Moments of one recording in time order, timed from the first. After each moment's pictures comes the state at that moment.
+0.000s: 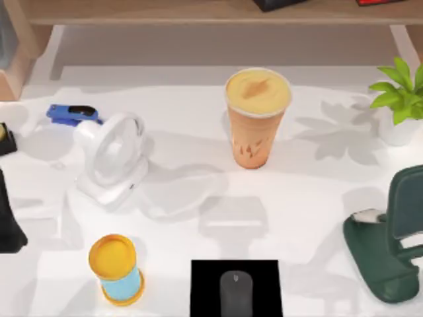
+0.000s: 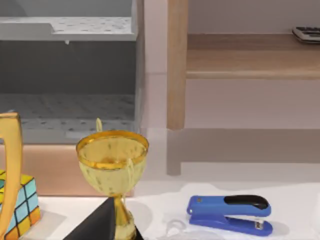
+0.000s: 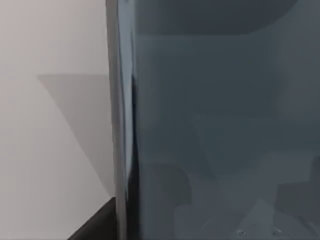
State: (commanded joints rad) left arm 0.00 0.00 0.00 0.00 0.00 0.00; right arm -0.31 1.39 0.50 -0.66 -0.02 -0.58
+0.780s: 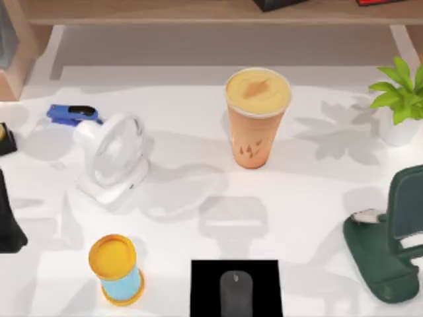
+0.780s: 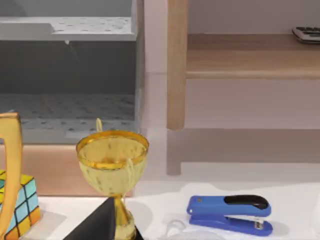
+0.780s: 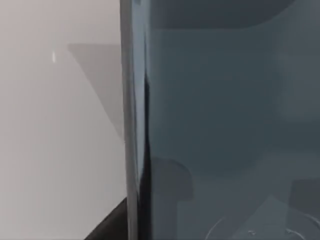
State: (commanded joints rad) left arm 0.00 0.00 0.00 0.00 0.00 0.00; right arm -0.31 1.31 0.57 -0.82 -0.02 -0.58
